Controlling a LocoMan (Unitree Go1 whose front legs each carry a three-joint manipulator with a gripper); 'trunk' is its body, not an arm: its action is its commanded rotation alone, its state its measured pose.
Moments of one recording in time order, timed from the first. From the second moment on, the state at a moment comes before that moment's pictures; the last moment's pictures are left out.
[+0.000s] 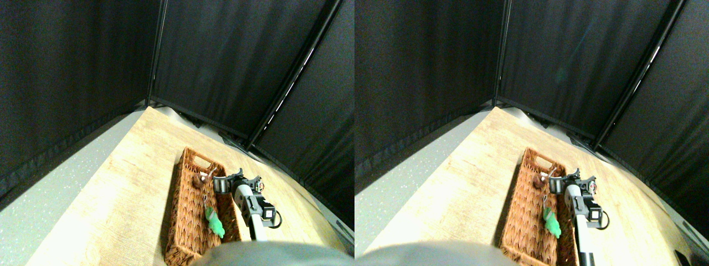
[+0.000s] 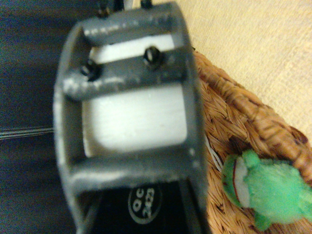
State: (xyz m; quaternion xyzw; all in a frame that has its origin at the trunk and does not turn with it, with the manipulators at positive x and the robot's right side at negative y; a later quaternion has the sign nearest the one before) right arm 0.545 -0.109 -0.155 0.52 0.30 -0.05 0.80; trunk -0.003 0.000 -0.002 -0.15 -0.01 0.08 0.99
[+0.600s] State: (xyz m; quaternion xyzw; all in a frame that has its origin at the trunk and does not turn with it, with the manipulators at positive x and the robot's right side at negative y) right arm 0.545 -0.191 -0.143 0.53 0.15 -0.13 0.82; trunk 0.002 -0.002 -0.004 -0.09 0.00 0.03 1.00
